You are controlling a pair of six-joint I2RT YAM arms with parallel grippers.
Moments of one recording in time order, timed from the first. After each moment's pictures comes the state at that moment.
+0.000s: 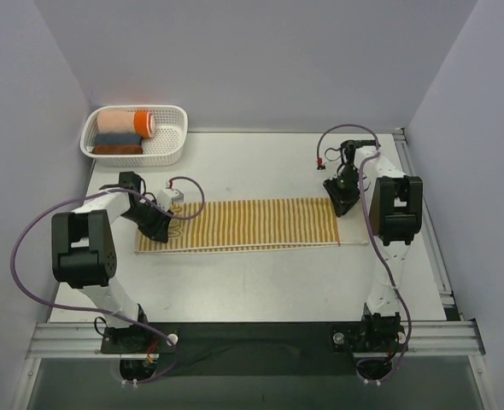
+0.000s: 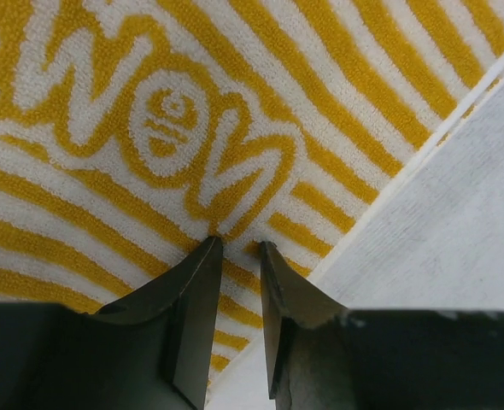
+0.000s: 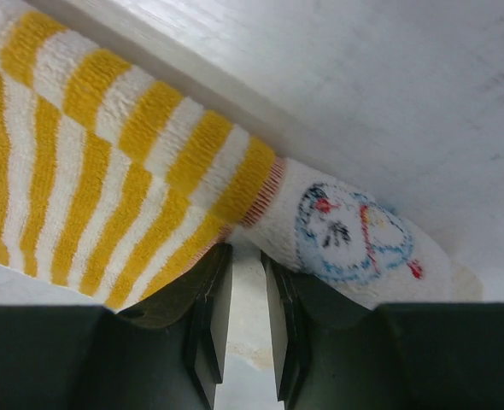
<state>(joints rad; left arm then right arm) 0.07 1.75 1.06 -0.75 0.47 0.78 0.05 2.22 1.74 -1.10 -0.13 -0.50</state>
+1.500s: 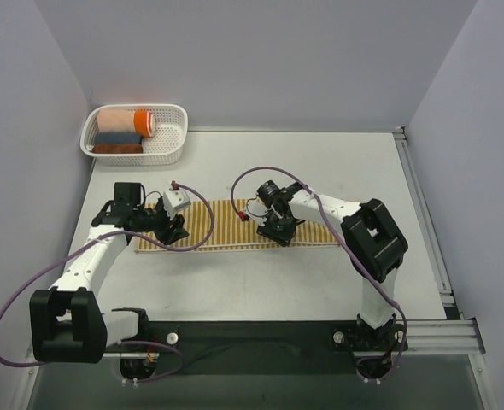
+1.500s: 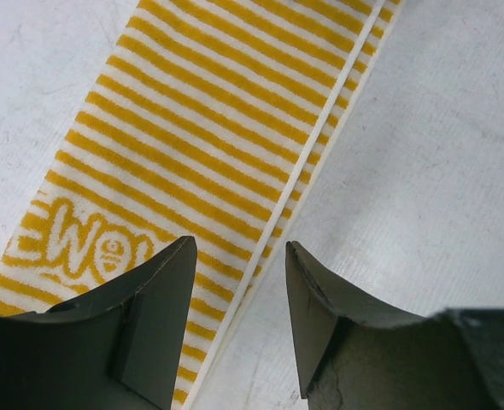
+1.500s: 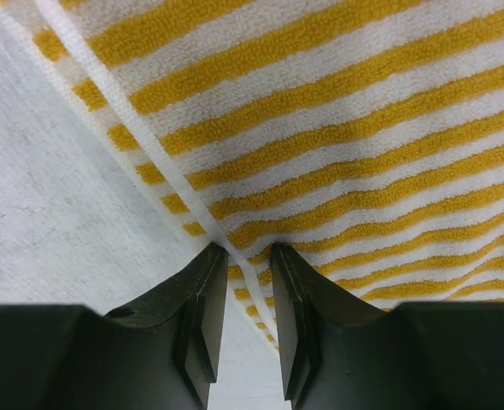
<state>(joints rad) -0.05 1.22 0.80 -0.52 0.74 0.74 0.68 1.91 1.27 -0.75 -0.03 -0.57</state>
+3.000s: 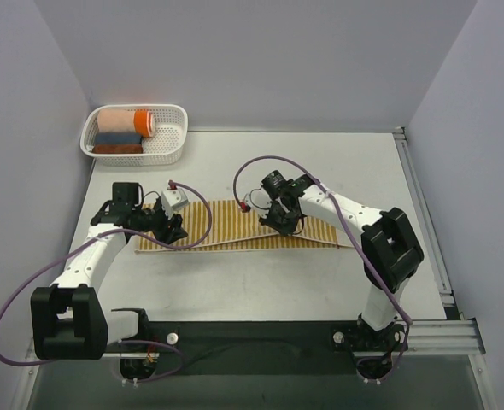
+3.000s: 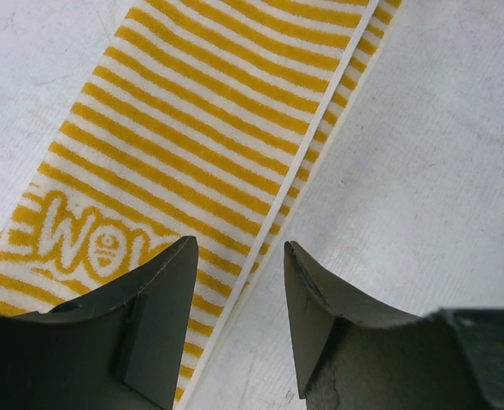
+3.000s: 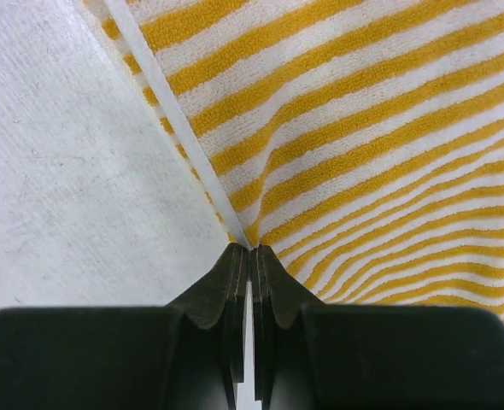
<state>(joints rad) -0.02 1.24 0.80 -0.53 0.77 0.74 0.68 1.79 1.32 -0.83 -0.05 -0.57</state>
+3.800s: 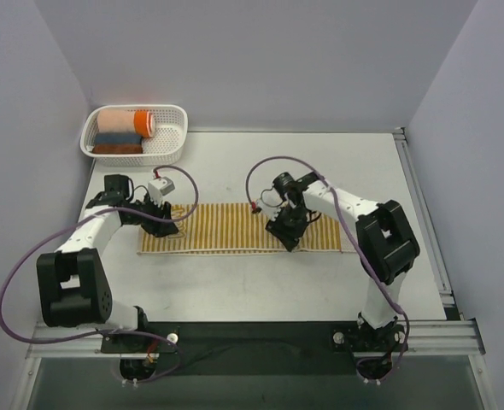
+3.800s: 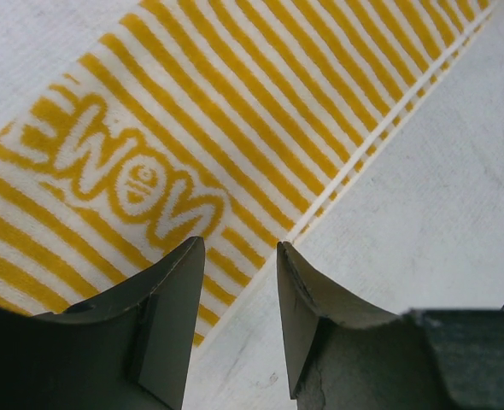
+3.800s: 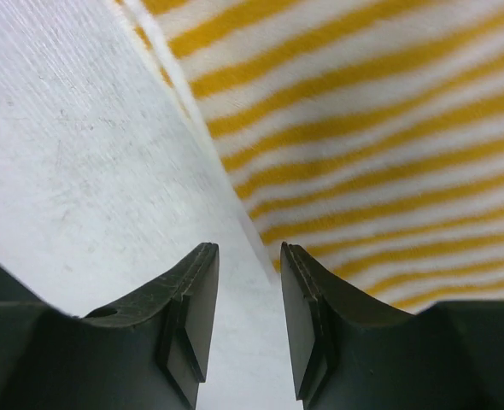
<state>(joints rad) 0.10 1.43 0.88 -0.58 0.77 0.62 0.62 1.87 1.27 -0.90 -0.19 -0.55</state>
